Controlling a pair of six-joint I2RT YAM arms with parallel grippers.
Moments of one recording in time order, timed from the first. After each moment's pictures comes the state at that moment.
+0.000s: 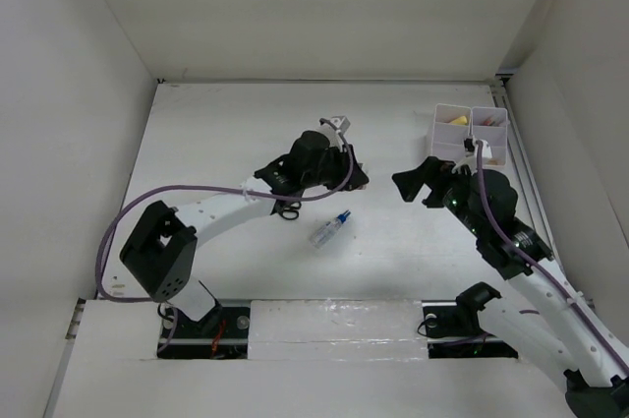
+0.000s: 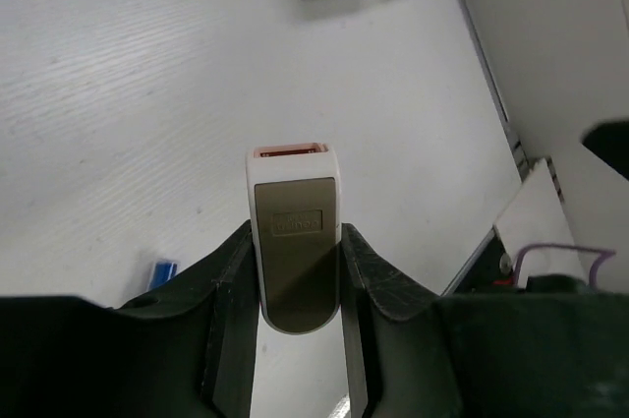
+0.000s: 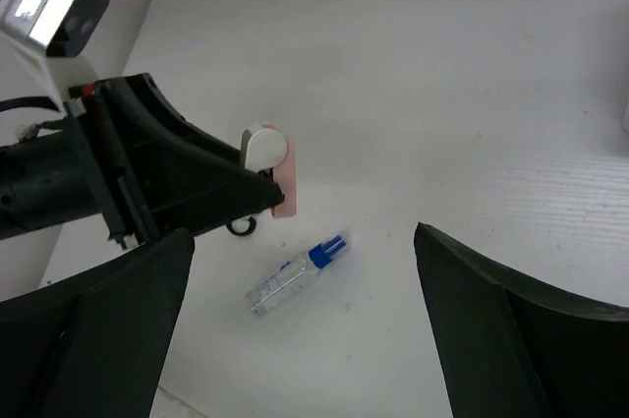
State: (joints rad) left arm -0.79 1.56 1.07 0.01 0.17 -0.67; right arm 0.50 0.67 0.74 -0.31 0.05 0.56
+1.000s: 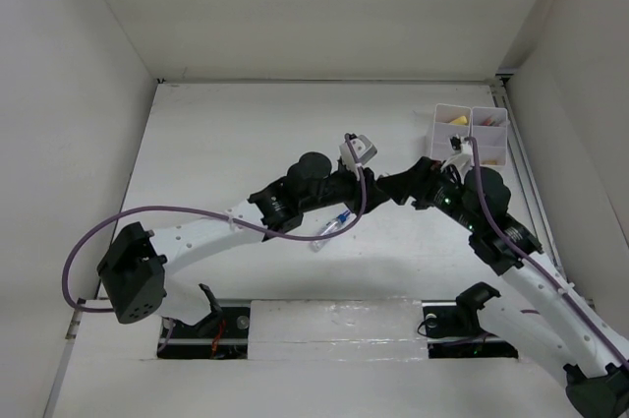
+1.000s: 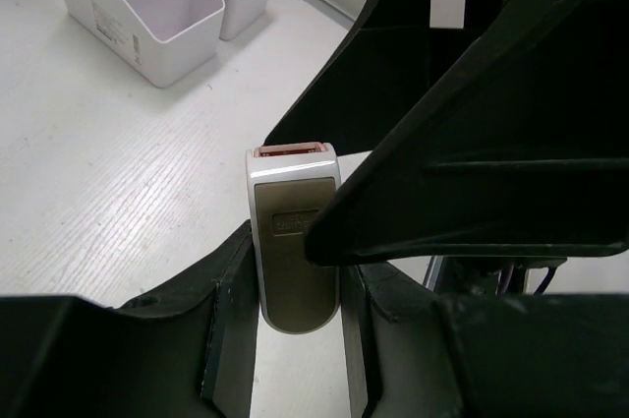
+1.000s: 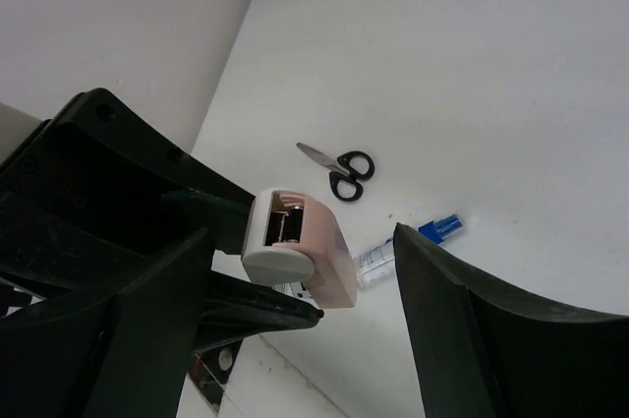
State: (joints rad) left arm -0.98 1.37 0.98 0.21 0.21 -0.31; right arm 0.51 0.71 0.70 -0.17 -0.20 0.73
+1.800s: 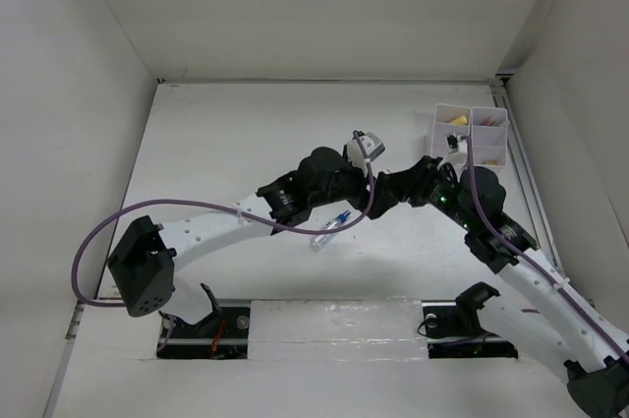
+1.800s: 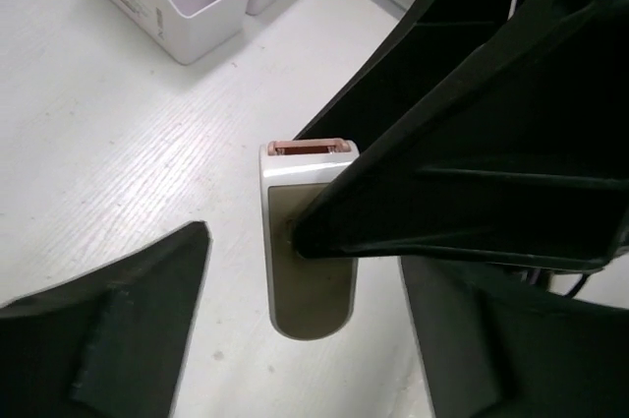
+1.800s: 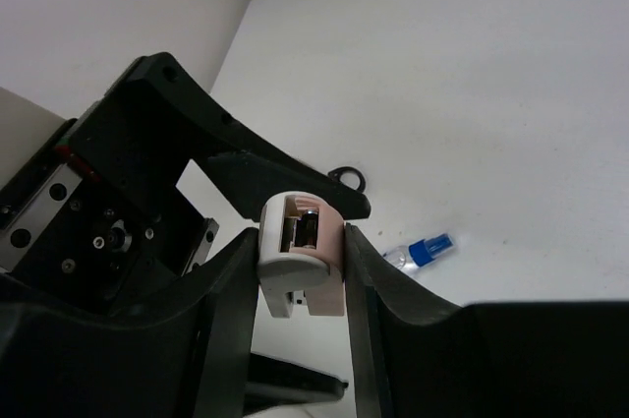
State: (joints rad) left arm -0.99 1.43 1.06 0.10 0.17 -0.30; right arm 0.53 0.74 0.69 -0.10 -0.16 0.71
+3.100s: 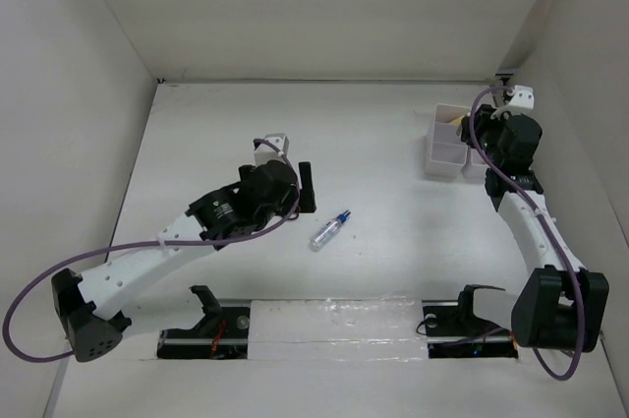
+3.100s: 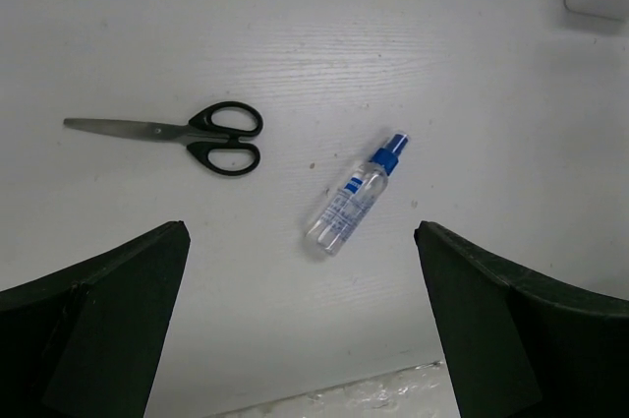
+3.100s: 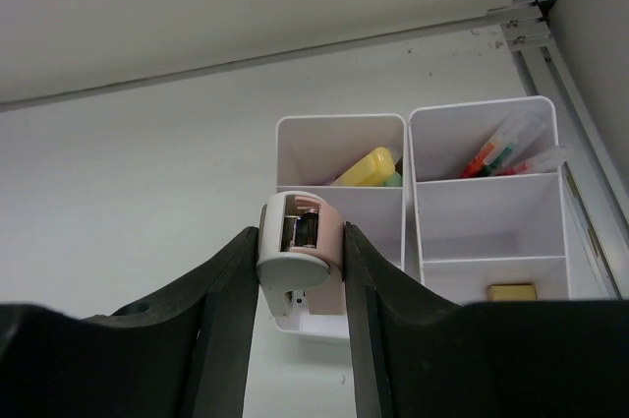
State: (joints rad) left arm -0.94 1.07 1.04 -0.69 -0.46 -0.71; right arm -0.10 1.17 0.83 0.19 -0.09 0.18
